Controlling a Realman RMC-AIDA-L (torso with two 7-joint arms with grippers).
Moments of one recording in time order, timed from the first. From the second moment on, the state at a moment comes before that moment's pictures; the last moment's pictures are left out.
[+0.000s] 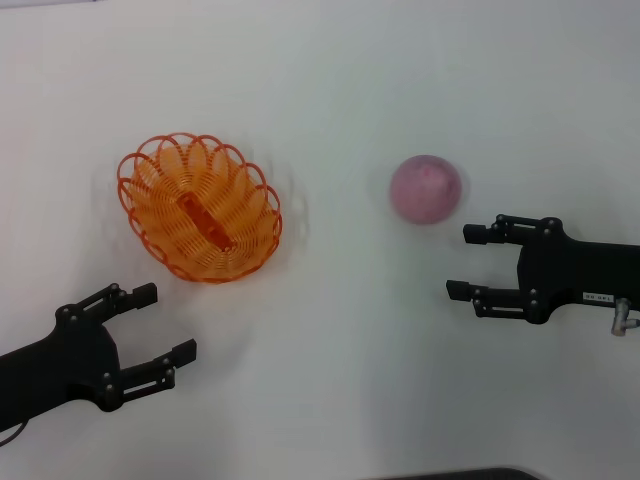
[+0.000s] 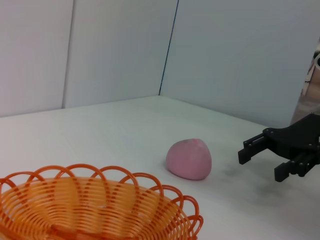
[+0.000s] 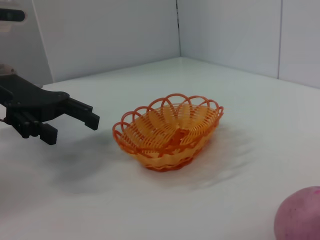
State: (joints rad) left arm -0.22 -2.16 0.46 0.56 2.15 1.66 -0.93; right arm 0.30 2.06 -0.73 -0.54 -2.00 -1.52 0.97
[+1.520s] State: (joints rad) left arm -0.35 -2.08 0.40 0.63 2.19 1.62 -1.84; right arm 0.30 2.06 -0.72 -0.55 -2.00 -1.52 0.98
